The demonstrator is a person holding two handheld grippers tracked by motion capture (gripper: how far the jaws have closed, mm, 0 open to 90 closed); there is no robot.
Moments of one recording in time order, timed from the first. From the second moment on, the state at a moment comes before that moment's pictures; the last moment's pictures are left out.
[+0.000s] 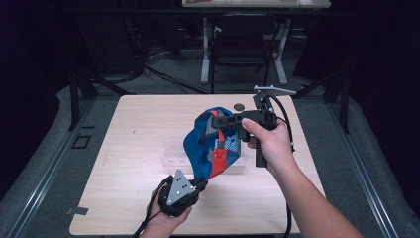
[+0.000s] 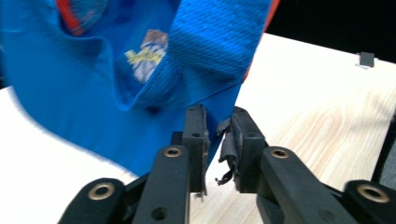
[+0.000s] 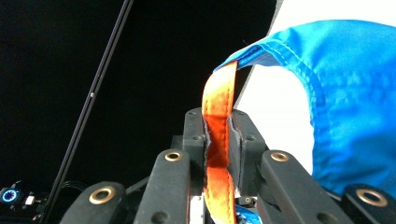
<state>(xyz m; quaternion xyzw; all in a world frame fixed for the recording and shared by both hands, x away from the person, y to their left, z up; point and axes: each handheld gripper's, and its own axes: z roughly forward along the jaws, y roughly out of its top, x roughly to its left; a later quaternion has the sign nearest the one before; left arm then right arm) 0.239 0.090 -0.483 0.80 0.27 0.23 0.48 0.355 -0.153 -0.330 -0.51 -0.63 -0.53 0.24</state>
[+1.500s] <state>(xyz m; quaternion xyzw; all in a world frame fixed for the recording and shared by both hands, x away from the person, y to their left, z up) 0.285 0.106 -0.487 0.77 0.31 0.24 0.50 0.370 -0.151 -0.364 -0.52 -0.63 -0.52 0.25</state>
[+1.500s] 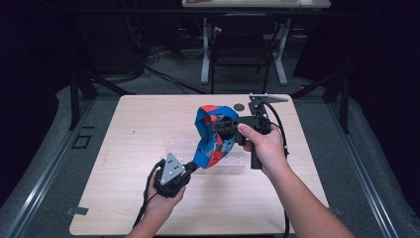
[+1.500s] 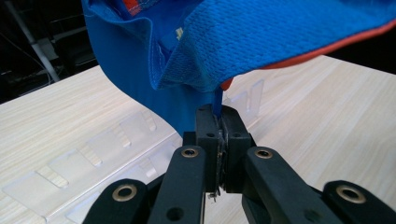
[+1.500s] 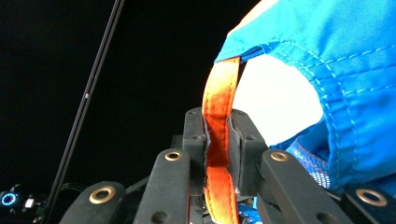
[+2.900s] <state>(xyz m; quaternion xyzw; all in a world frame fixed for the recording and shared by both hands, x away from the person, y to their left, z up) 0.295 0.114 -0.498 0.78 0.30 0.24 0.49 0.382 -0.153 -0.385 -0.55 -0.63 -0.51 0.22</state>
